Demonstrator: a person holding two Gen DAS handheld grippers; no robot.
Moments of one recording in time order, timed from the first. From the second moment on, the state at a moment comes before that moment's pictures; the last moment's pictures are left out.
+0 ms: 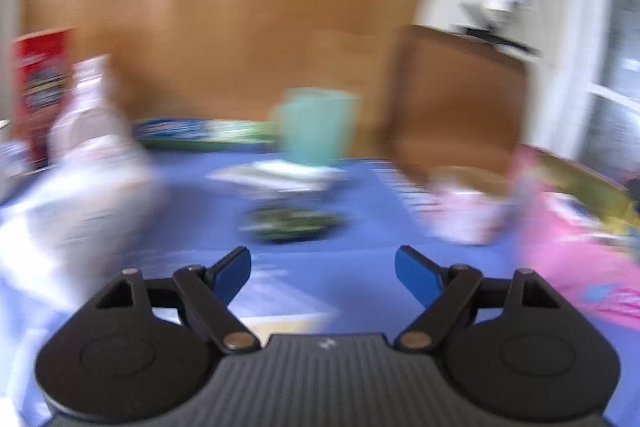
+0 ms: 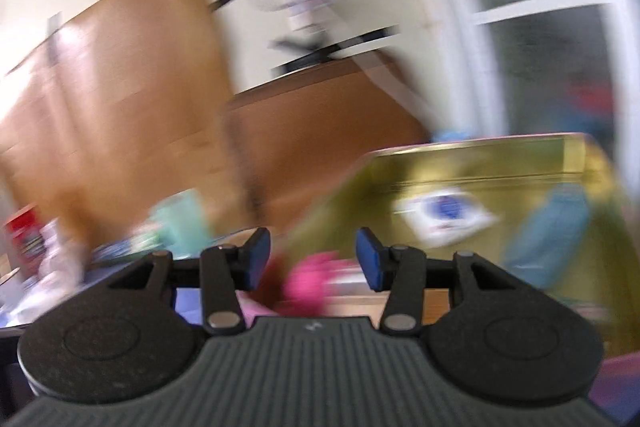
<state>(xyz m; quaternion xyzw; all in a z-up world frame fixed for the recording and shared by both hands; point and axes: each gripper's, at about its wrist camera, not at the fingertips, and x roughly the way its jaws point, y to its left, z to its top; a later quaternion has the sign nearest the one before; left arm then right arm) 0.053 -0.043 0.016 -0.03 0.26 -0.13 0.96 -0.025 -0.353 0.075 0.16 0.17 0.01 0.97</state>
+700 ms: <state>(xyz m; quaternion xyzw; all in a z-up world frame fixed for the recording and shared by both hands) 0.059 0.037 0.002 -0.12 0.21 -0.06 0.97 0.279 -0.148 0.014 0.05 0.42 0.16 0.89</state>
